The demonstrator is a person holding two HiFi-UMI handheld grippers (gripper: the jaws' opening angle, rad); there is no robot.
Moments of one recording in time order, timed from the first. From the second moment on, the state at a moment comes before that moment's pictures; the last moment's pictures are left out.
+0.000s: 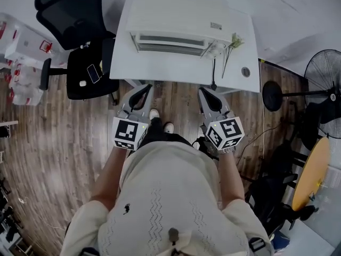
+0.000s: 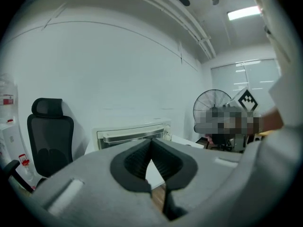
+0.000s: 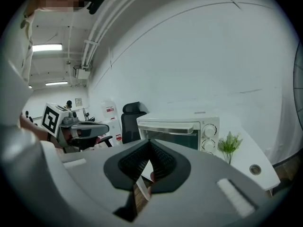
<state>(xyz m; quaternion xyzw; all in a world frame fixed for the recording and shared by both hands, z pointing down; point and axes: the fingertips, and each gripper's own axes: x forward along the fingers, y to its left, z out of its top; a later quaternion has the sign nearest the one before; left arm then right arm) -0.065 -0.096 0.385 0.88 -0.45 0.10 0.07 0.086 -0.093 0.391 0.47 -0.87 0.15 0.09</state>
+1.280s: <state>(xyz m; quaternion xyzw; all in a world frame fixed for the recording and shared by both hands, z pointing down) -0.094 -0.038 0.234 0.87 -0.49 0.00 -0.06 0.088 -0.032 0.209 0.47 -0.88 -0.04 -0.03</state>
